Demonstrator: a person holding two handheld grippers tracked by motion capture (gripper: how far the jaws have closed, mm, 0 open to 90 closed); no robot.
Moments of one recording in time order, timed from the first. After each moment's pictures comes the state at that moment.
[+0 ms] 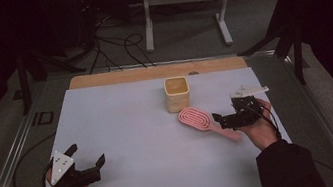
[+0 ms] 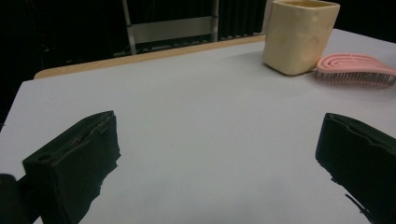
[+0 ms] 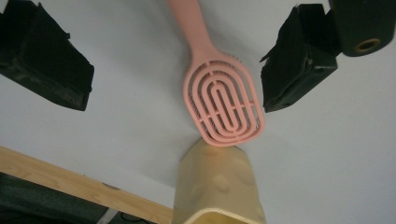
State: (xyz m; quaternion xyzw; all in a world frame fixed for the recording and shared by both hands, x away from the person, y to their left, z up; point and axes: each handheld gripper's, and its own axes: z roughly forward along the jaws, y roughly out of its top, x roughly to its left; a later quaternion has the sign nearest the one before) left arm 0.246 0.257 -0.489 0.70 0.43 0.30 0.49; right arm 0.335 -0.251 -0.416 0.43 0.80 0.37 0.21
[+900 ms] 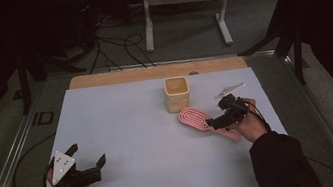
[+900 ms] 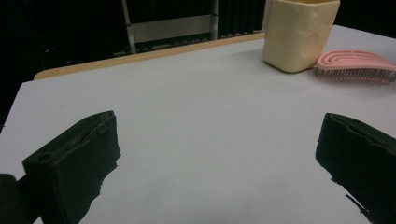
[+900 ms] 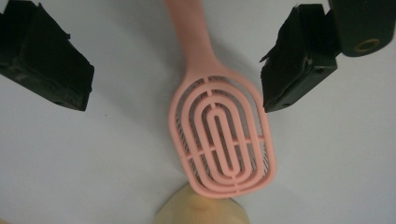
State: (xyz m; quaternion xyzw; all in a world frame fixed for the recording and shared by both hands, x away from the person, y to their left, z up) left arm 0.246 0.256 -0.490 0.70 0.42 0.30 0.49; right arm 0.372 -0.235 -0.449 0.41 0.85 0.29 0.14
